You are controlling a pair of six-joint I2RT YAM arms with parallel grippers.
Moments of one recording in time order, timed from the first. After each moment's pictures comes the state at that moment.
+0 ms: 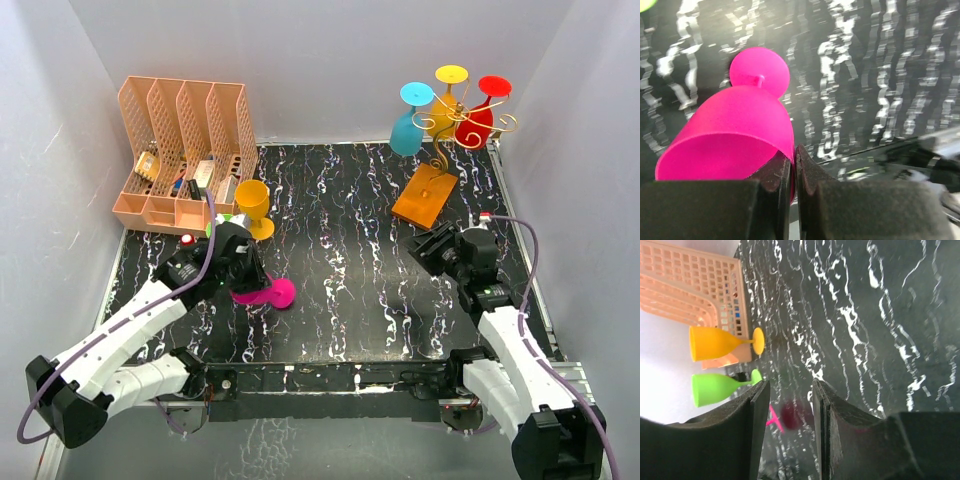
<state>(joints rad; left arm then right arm) -0.69 0.97 0.90 -0.75 0.00 -0.83 0.10 0.79 0.47 -0.12 -0.27 1.03</state>
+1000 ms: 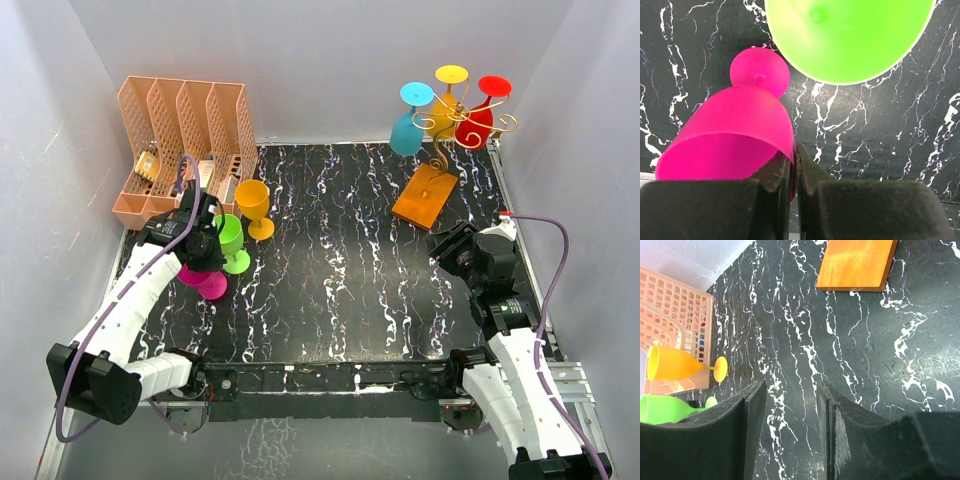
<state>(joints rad) -0.30 1.17 1.11 -1.10 -0.17 -0.46 0.09 0.61 0.59 -0.36 -0.02 0.74</state>
